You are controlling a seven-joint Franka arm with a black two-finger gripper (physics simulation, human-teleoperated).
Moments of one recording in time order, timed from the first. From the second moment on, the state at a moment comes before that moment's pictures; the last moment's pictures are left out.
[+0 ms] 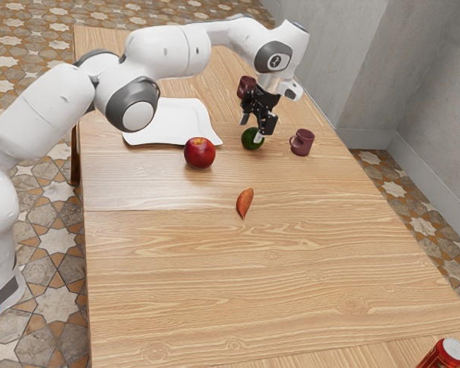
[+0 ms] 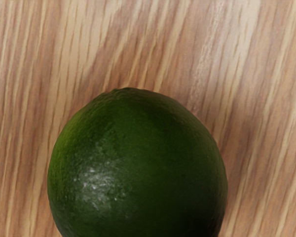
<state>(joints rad) 0.32 0.75 0.06 -0.88 0.01 1.49 0.18</state>
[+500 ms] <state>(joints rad) 0.32 0.78 0.06 -0.88 -0.01 1.52 0.20</state>
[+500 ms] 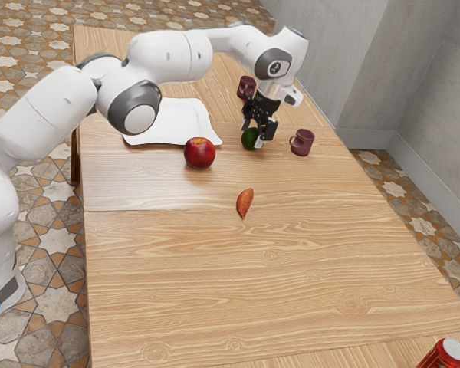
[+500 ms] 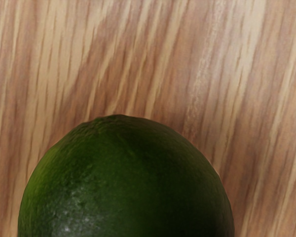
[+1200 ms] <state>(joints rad) 0.32 0.79 0.06 -0.89 0.00 1.52 0.20</state>
